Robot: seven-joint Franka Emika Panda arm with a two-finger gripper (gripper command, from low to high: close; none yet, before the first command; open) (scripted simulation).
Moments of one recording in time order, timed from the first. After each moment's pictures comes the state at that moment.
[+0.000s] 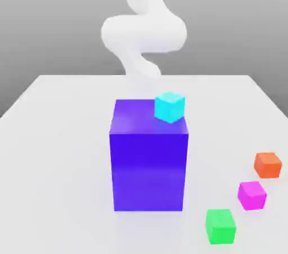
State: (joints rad) arm 0.08 -0.71 -0.02 -2.33 0.01 2.34 0.69
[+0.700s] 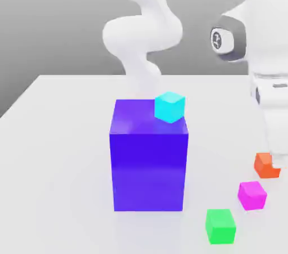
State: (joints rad) arm 0.55 0.06 0.05 -2.56 0.06 2.72 -0.17
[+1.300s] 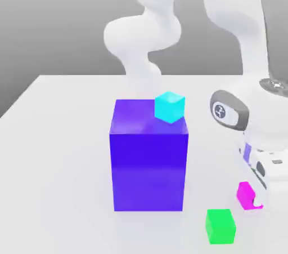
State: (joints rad) arm 0.60 0.32 0.04 -2.57 -0.05 2.89 -0.22
